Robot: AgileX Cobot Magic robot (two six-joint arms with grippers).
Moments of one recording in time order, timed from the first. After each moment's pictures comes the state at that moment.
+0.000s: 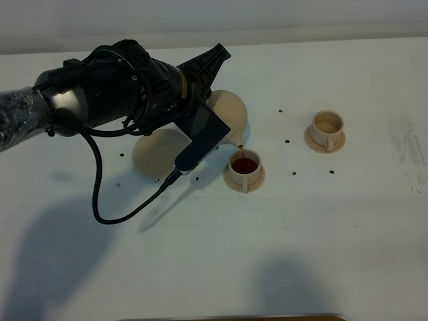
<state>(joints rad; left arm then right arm) -0.62 1.90 -1.33 0.45 0.33 1.50 0.10 -0.01 -0.52 0.03 1.12 0.09</state>
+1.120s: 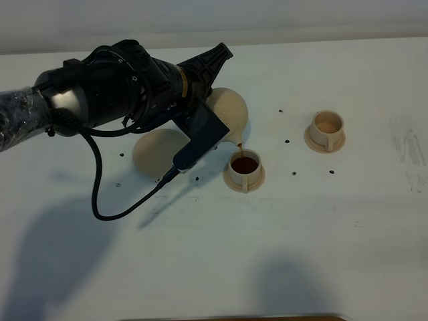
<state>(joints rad) -0.62 1.90 -1.33 0.48 0.31 1.52 0.10 -0.01 -0.52 0.03 1.12 0.09</state>
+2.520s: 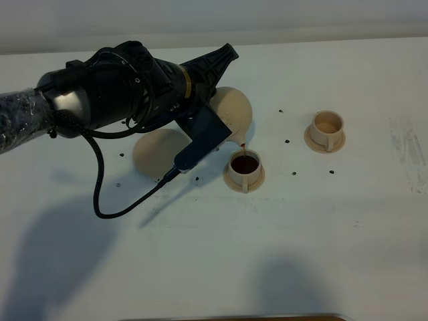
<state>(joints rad) -0.63 1.90 -1.33 0.49 0.30 1.54 0.10 -0.01 -0.52 0.03 1.12 0.09</state>
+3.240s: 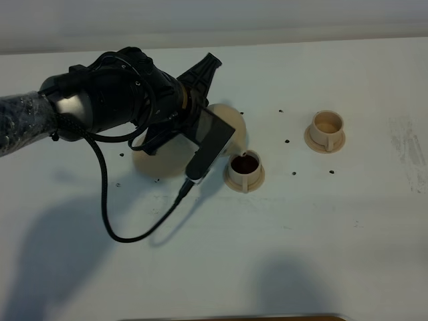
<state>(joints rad) -0.63 1.91 -1.31 0.41 0.39 1.30 0.10 -0.01 -0.52 0.03 1.12 0.09</state>
